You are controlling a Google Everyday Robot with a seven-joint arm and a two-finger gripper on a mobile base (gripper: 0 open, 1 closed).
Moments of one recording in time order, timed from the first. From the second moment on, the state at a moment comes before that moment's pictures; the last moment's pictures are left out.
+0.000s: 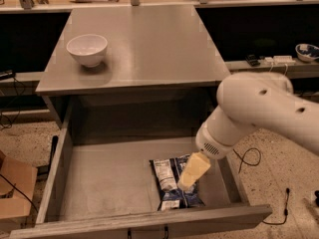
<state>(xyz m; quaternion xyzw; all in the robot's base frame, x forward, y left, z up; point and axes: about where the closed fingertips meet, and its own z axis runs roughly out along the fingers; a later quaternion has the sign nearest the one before) 0.442 -0.098 0.725 -0.50 0.86 0.10 0.12</state>
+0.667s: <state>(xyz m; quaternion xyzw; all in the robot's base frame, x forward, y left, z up) 0.418 -0.080 0.624 -0.45 0.88 0.14 0.05</state>
